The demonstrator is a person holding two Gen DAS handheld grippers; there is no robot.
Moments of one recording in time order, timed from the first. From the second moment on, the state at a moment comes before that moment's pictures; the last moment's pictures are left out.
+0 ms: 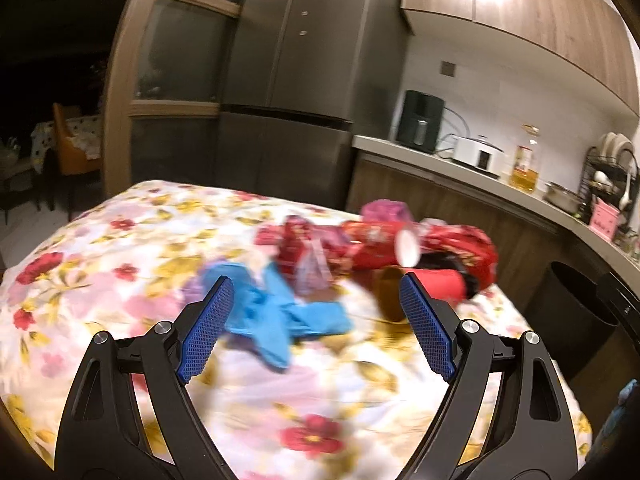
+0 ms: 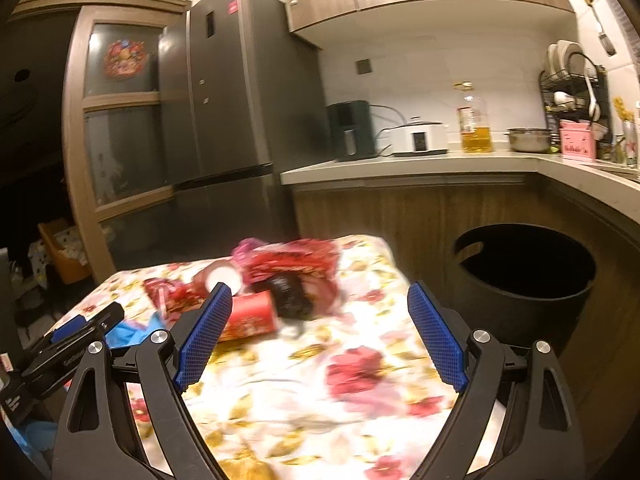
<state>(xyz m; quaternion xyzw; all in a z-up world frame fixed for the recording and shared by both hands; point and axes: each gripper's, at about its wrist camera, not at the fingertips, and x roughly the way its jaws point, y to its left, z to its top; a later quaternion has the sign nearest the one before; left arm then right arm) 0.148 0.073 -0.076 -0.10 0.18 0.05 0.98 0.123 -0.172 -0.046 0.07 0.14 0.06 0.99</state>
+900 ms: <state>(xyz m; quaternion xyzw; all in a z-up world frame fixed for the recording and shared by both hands) 0.186 0.109 -0.102 -0.11 0.26 0.01 0.96 0.147 -0.119 -0.057 0.04 0.17 0.09 0.98</state>
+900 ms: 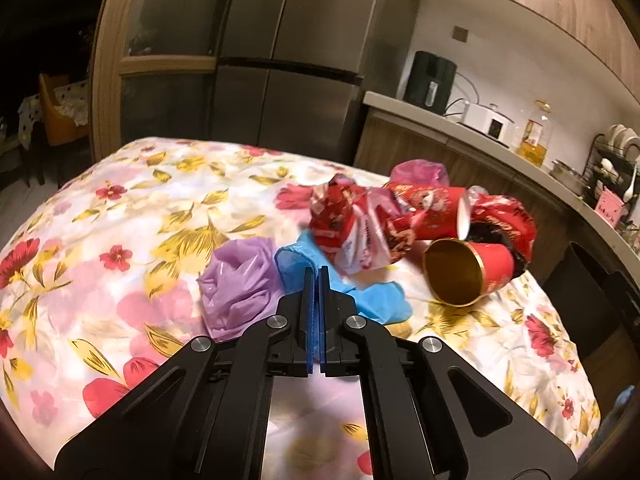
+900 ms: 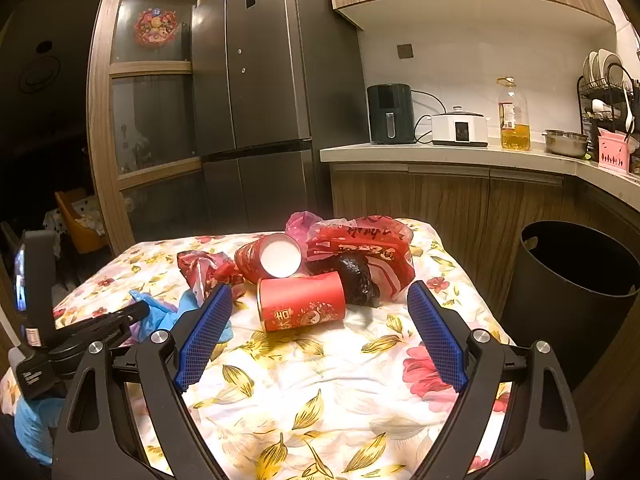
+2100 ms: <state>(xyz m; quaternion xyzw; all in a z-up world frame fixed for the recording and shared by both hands) 0.135 0.100 -0.059 -0.16 0.19 -0.04 0.97 0.226 -0.049 -0.110 -0.03 0.26 0.04 0.97</state>
